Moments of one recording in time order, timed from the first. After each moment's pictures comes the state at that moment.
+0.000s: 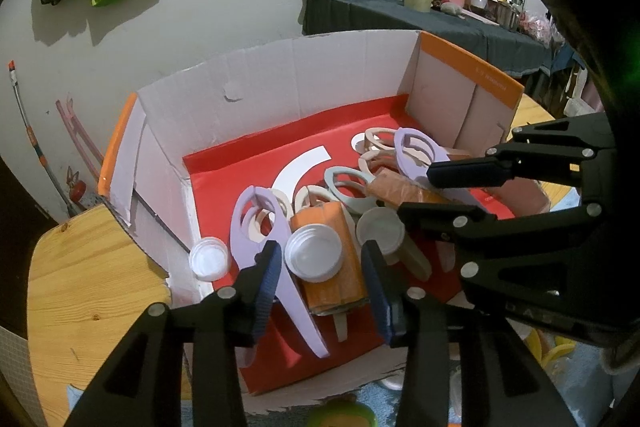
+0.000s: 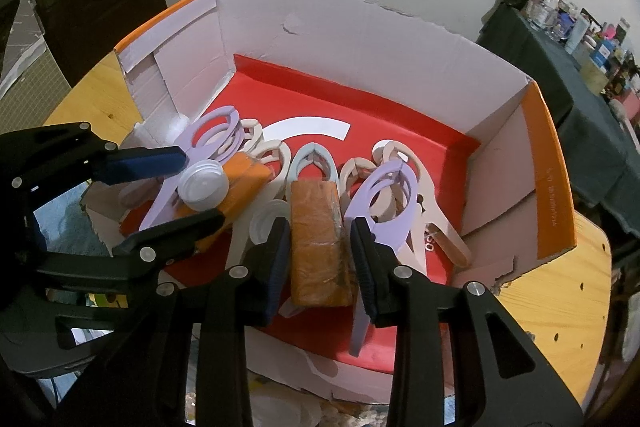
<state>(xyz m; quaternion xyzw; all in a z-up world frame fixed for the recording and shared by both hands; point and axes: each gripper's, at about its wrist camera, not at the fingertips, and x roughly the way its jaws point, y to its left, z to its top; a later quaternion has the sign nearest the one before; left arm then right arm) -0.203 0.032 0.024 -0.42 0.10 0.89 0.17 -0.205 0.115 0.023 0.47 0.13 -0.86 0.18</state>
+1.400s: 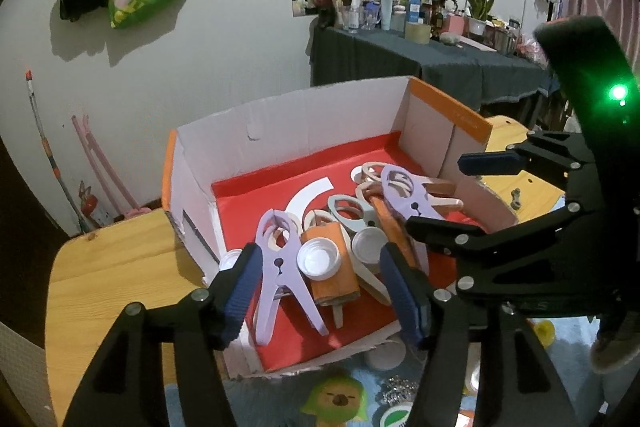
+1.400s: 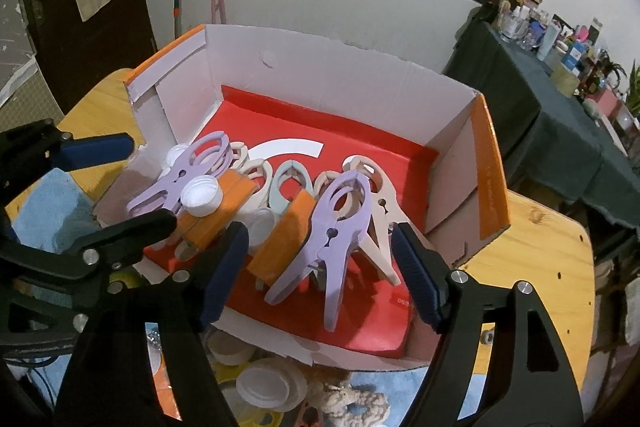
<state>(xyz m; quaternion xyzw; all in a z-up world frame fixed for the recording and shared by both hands) -0.170 0.021 0.067 -0.37 0.09 0.91 0.16 -0.182 0.131 0.052 0.42 0.13 -0.88 0.15</state>
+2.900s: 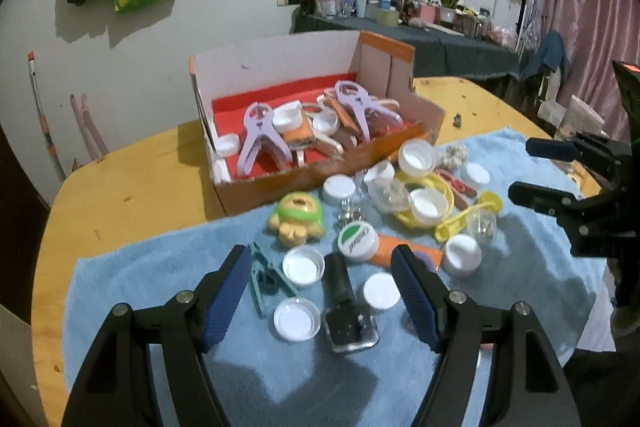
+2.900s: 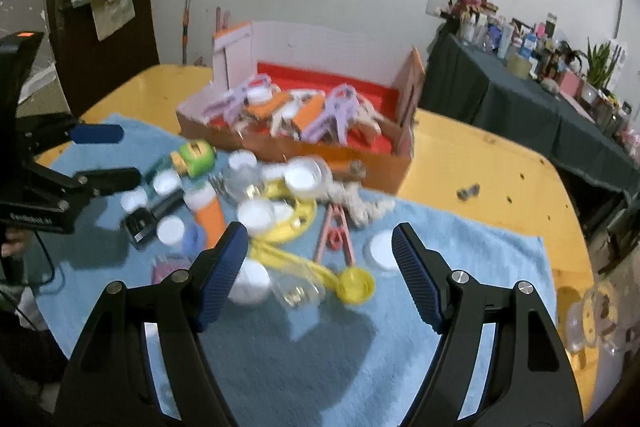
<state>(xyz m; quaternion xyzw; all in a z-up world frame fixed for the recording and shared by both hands) -0.032 -0.021 0.033 -0.38 0.08 0.90 0.20 0.000 0.182 0.036 0.37 0.10 -0.92 0.13</state>
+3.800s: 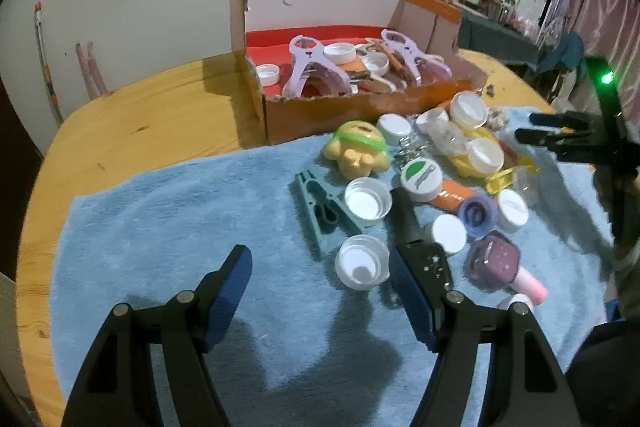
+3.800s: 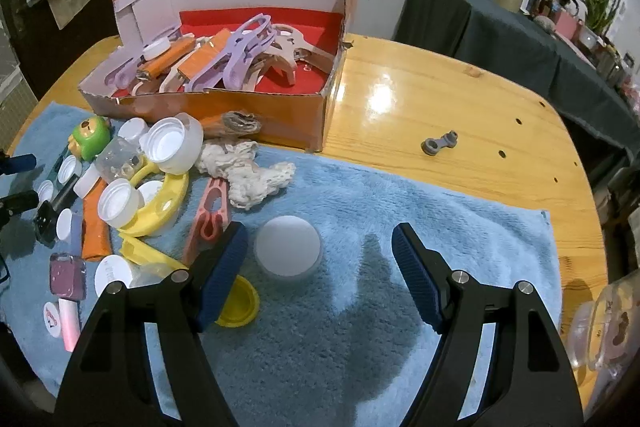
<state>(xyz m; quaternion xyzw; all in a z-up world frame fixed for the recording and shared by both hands) -0.044 -0.069 -0.003 -0.45 0.05 0.87 0.19 -0.072 0.241 -0.007 0.46 0.07 -0.88 0.10</state>
